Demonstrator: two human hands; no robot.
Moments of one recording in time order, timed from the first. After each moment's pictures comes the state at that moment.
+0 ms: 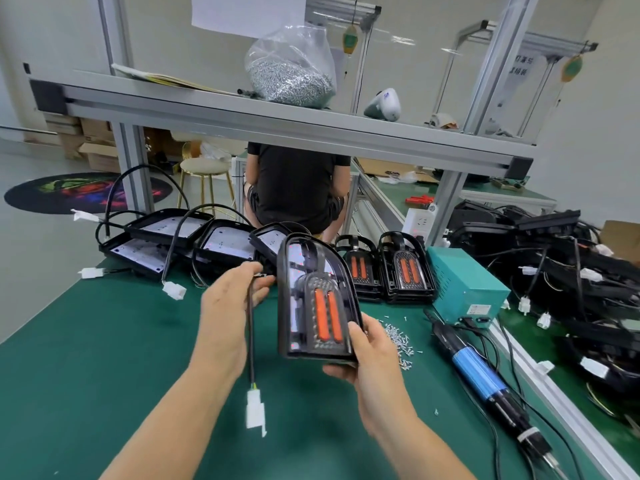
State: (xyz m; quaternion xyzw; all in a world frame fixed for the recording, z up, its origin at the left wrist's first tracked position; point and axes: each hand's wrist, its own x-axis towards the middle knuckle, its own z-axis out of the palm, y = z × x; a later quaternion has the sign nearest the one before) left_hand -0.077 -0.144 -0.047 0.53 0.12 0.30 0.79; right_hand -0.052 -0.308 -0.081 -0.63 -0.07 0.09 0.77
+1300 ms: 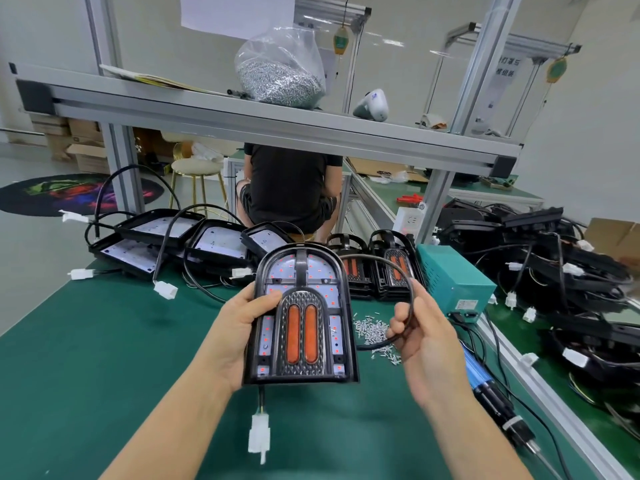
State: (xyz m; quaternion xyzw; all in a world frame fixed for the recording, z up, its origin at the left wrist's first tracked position) left_hand -0.085 -0.154 -0.055 0.46 0.05 0.07 0.88; right_hand -0.019 -0.368 -0.062 -0.49 -0.06 0.00 0.87
